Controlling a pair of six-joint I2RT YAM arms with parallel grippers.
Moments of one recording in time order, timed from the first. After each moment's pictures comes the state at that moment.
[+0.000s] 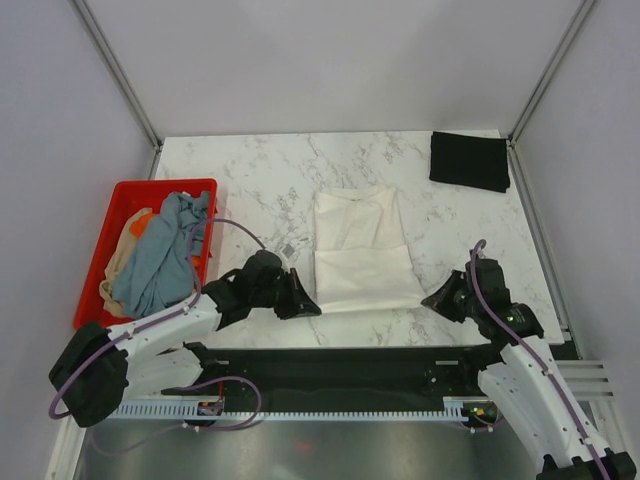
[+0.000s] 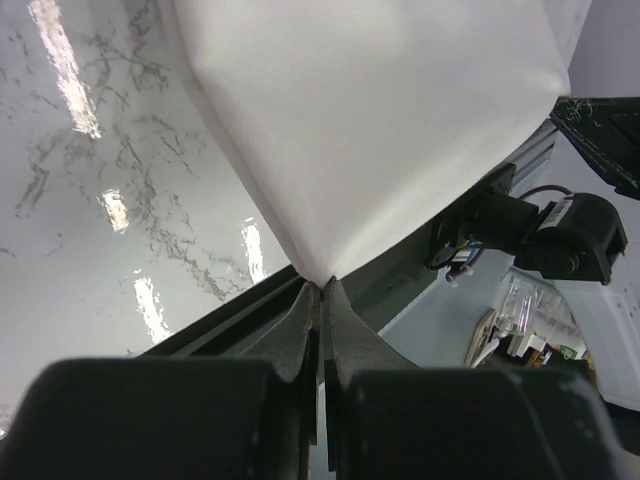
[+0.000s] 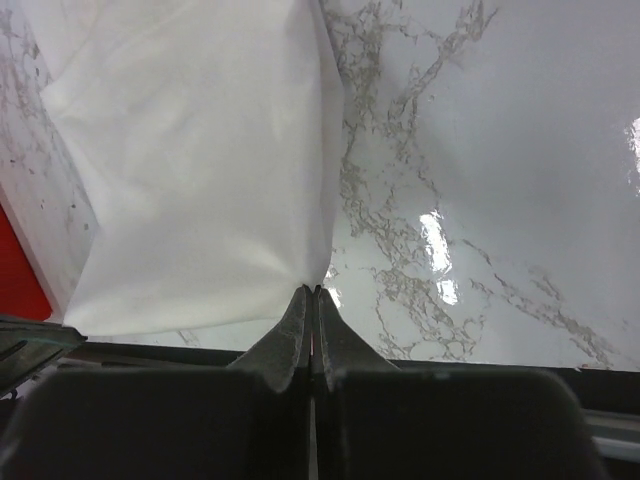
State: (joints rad) left arm -0.76 1.09 0.49 -0.15 0.31 -1.03; right arm 0.23 0.57 0.46 -0.75 -0.16 0.80
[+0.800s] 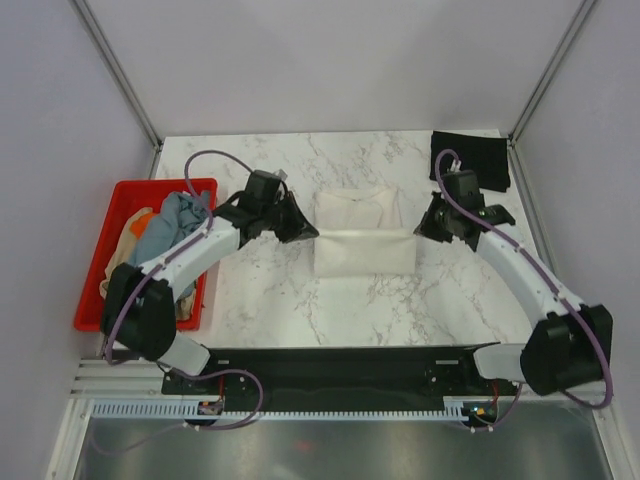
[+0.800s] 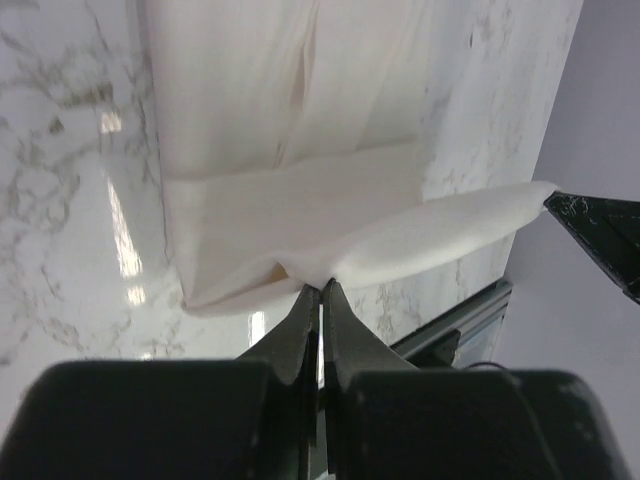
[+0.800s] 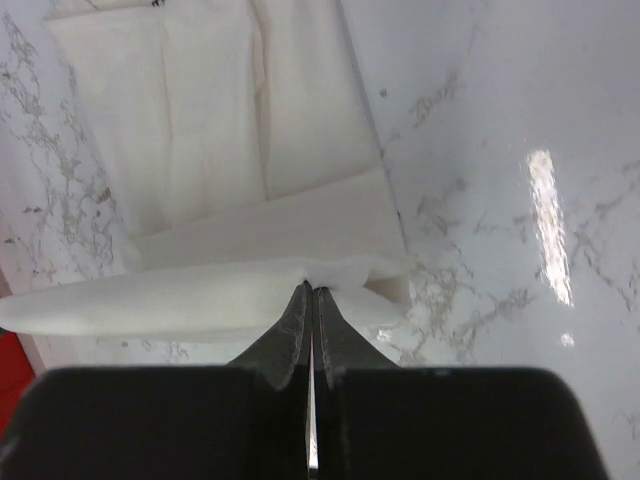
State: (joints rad) left arm -0.49 1.47 1.05 -0.35 0.30 -0.87; right arm 0.23 1.25 1.01 -0.63 -0.03 0.64
